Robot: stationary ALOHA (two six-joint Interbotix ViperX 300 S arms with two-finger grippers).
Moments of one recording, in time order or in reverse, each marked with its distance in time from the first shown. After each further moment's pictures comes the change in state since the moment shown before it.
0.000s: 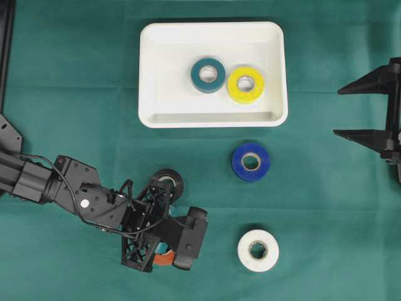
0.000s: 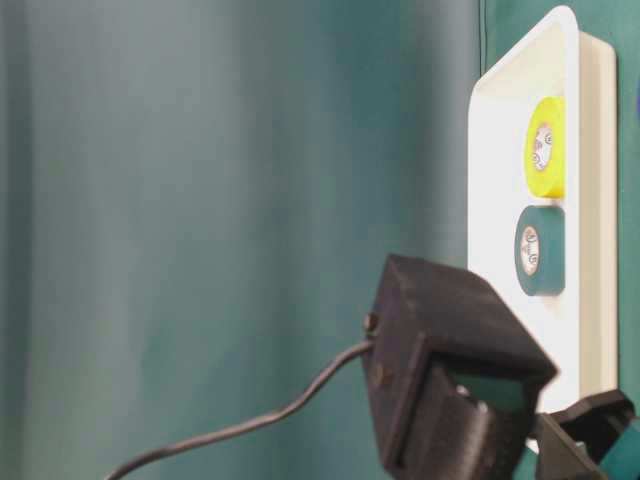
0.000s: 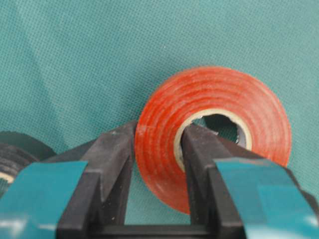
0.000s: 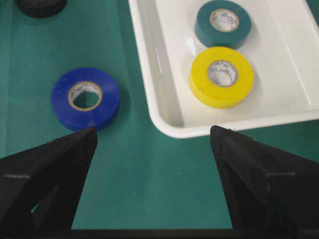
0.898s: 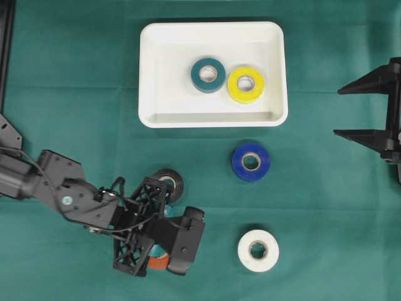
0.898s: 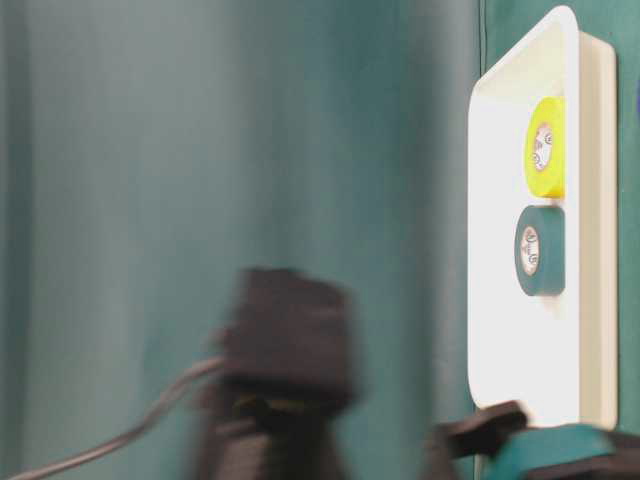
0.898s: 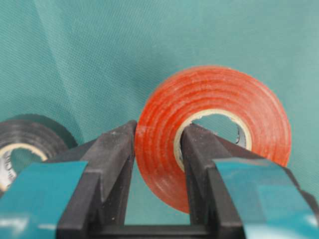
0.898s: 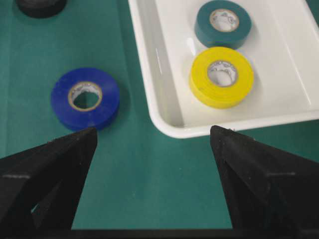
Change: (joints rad) left arm -0.015 -0.127 -0.032 0.000 0.130 -0.008; right arm 0.000 0.000 0.000 0.000 0.000 0.002
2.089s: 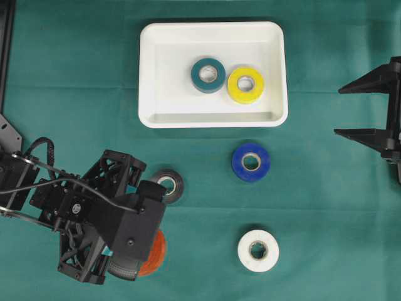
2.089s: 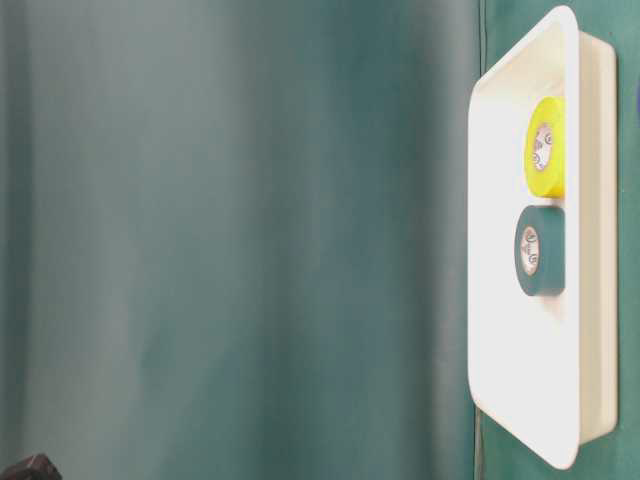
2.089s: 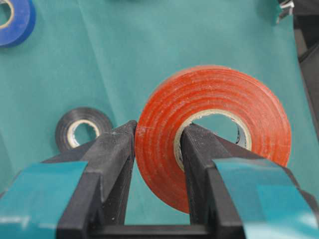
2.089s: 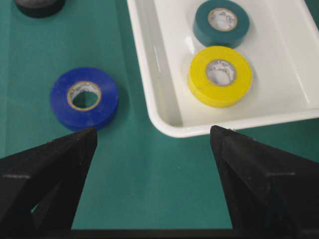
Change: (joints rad) left arm -0.002 -0.301 -0.204 0.005 0.360 0.000; right arm 0.000 0.000 -0.011 0.002 0.017 0.000
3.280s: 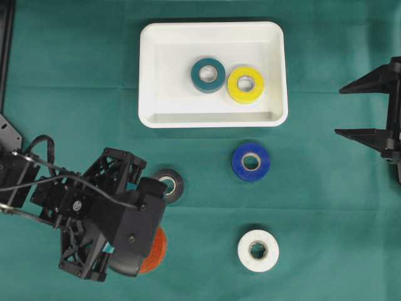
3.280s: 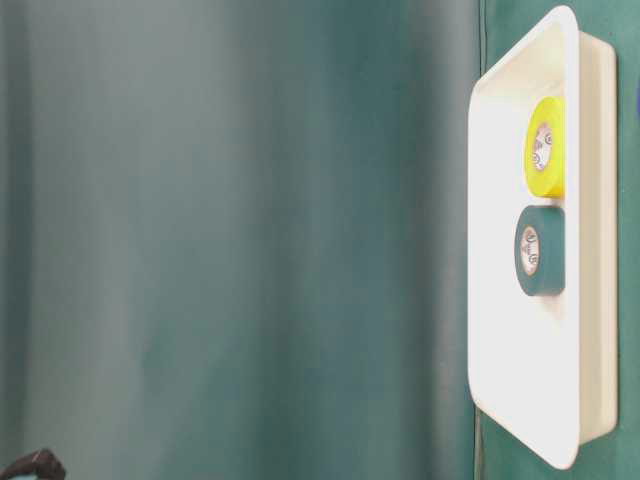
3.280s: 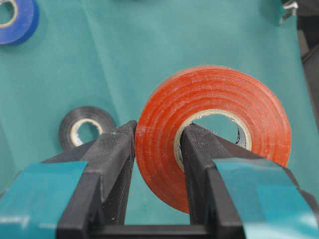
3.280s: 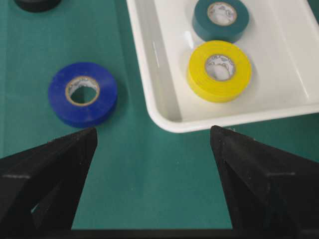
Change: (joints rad) left arm 0.017 0.000 0.000 0.002 0.002 0.000; right arm 0.000 0.000 0.000 -0.002 0.014 0.000
